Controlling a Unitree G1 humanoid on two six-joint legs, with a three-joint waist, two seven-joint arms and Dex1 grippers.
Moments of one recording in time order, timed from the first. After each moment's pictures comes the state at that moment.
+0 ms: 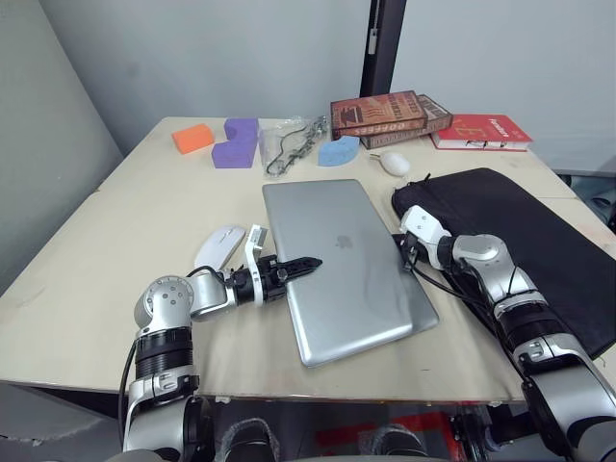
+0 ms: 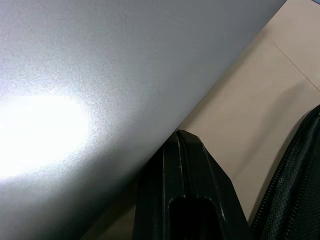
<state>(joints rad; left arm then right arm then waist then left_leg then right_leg) -0.51 0.15 0.43 0.12 -0.95 1.50 -0.42 -0.60 -0.52 0.11 0.49 -0.05 0.08 0.88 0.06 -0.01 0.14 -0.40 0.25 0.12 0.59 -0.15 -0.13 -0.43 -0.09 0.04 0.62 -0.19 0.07</state>
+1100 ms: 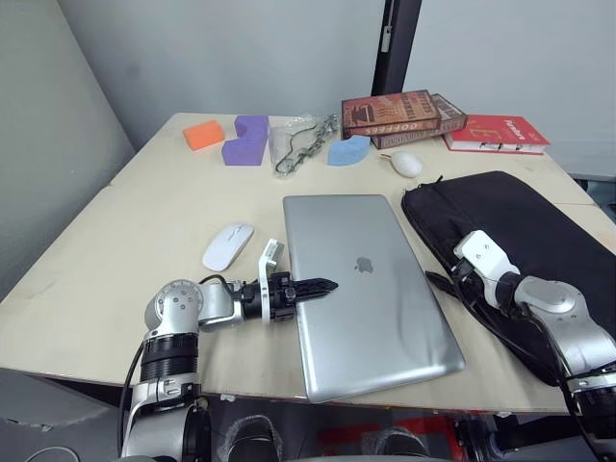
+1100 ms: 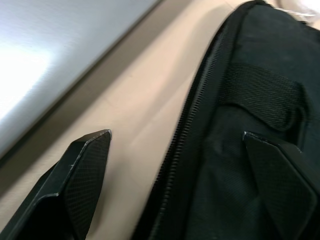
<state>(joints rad) -0.47 0.18 0.31 0.14 -0.97 1.55 -0.53 -0.14 -0.66 -0.08 -0.09 0.04 0.34 0.65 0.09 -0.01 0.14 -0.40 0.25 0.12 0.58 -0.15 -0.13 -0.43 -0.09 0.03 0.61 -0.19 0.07</state>
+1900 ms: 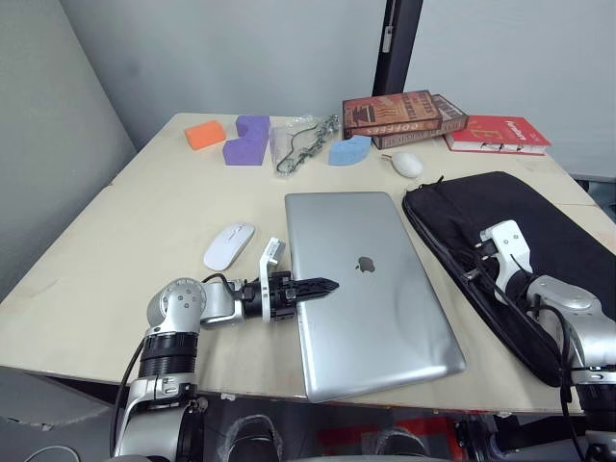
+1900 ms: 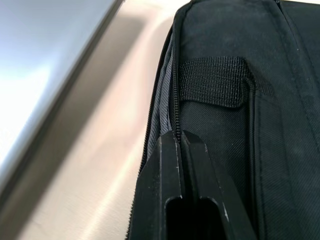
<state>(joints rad) -0.48 0.20 0.26 0.14 -0.97 1.50 -0.58 -0.20 -0.59 -0.25 -0.09 0.37 0.61 0.63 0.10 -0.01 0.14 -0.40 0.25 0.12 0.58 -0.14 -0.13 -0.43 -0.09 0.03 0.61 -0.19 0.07</state>
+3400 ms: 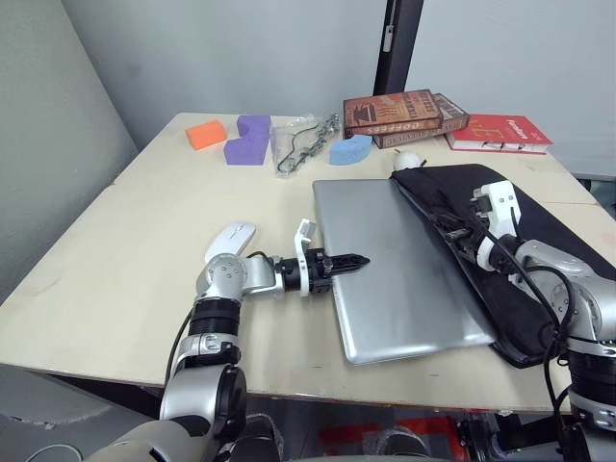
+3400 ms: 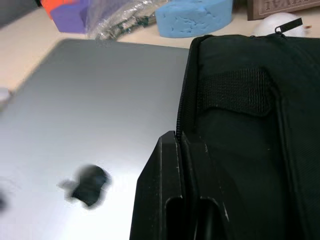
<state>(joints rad) -0.71 0.00 0.28 0.44 -0.89 1.38 -0.47 -0.36 -0.50 -0.29 -0.33 0.60 0.97 0.41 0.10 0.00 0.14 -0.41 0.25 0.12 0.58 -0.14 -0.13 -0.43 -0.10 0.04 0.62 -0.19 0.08</state>
